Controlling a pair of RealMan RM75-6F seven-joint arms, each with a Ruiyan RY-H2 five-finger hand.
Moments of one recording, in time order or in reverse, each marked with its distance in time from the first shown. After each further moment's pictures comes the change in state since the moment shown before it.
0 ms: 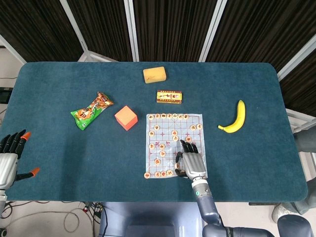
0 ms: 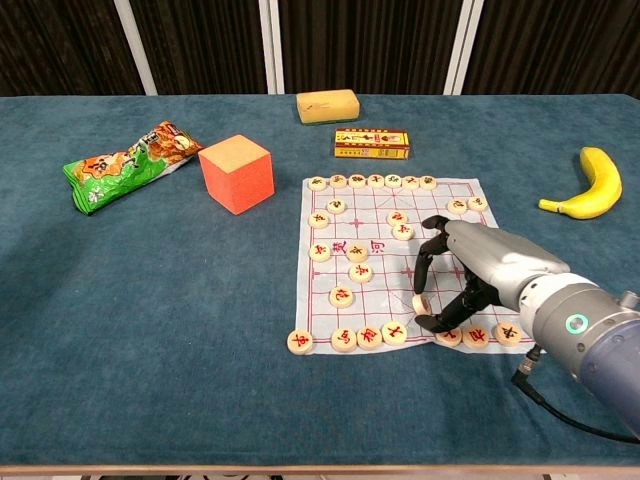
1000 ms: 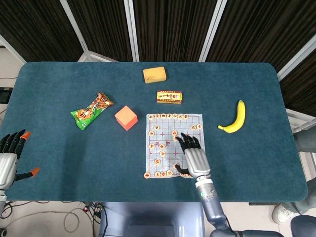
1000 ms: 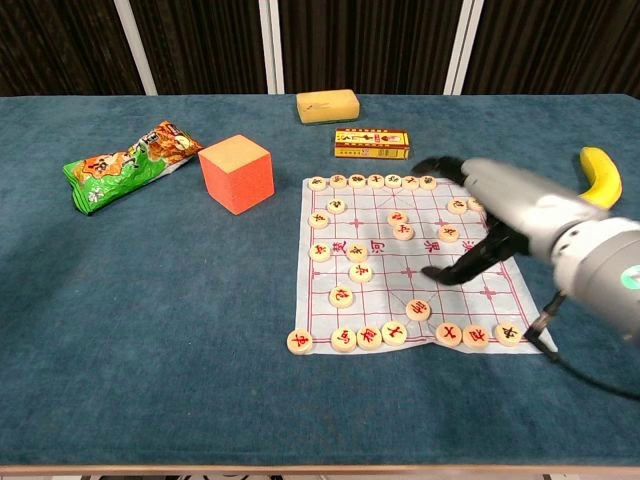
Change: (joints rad) left arm 0.002 0.002 0.000 0.000 0.005 0.008 -0.002; right arm -0.022 0.147 0.001 -0.210 -0.123 0.080 0.000
